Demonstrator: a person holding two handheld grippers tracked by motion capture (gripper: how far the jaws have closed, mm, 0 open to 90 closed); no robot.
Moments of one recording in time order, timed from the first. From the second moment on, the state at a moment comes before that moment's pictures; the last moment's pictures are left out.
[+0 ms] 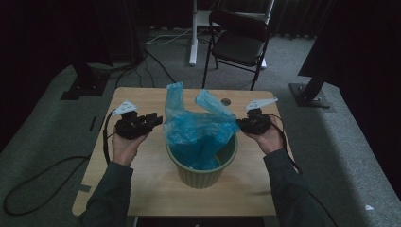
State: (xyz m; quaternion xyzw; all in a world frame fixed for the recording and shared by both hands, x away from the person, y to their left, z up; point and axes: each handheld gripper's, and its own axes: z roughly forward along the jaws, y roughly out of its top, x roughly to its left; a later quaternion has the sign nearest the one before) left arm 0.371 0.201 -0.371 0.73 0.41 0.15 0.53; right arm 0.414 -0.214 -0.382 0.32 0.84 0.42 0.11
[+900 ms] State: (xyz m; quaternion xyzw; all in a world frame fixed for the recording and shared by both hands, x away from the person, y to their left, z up) left arm 0.343 0.189 -0.383 0.75 0.39 0.11 0.53; right arm 0.398 -0.214 -0.389 0.30 0.86 0.41 0.09
